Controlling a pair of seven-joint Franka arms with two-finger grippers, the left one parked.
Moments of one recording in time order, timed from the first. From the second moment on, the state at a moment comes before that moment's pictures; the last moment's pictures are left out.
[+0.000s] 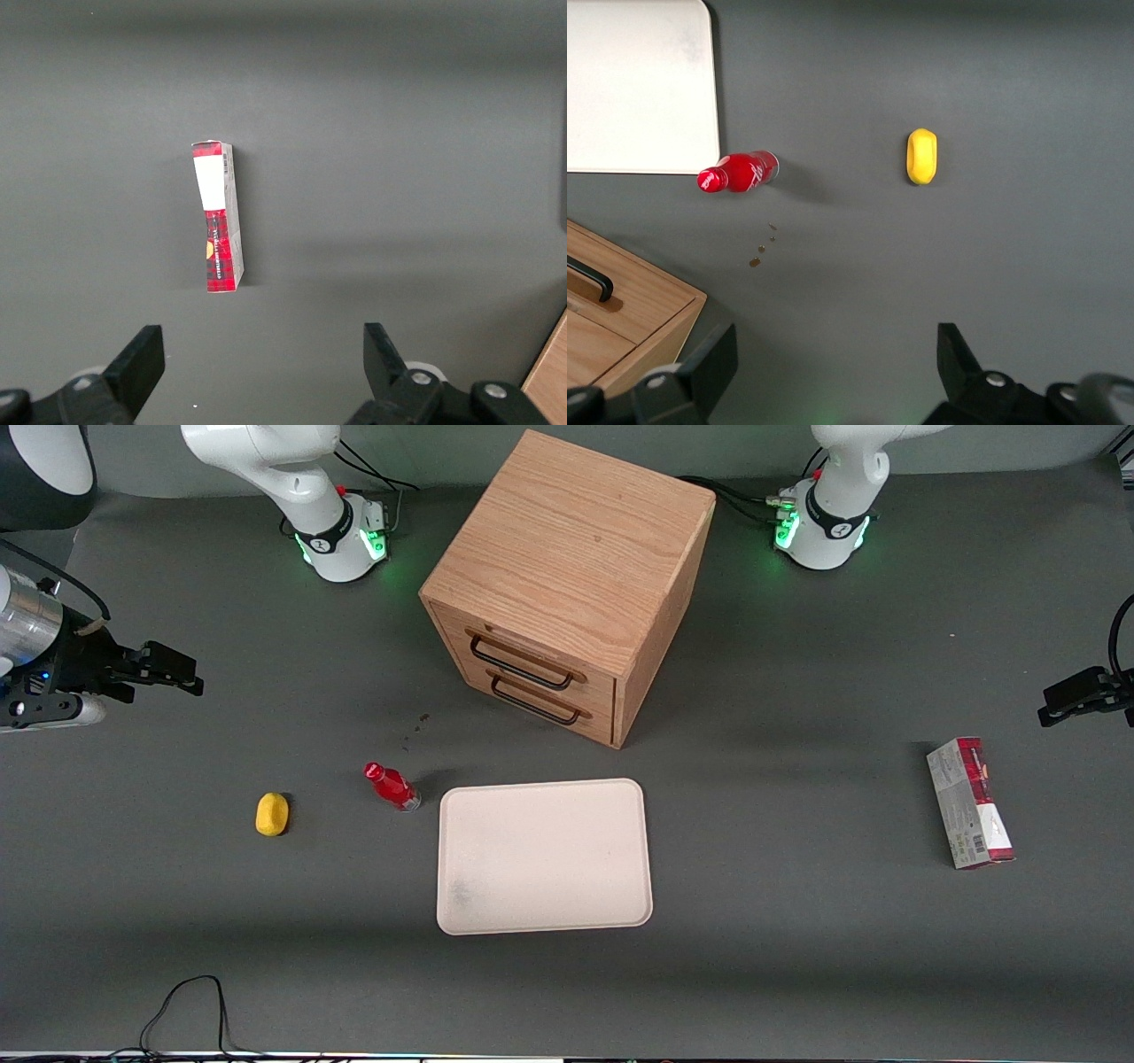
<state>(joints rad) 0.06 0.00 -0.05 -1.66 0.04 1.59 -0.03</state>
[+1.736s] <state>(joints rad) 0.25 0.37 0.07 -1.50 0.04 1.75 0.36</state>
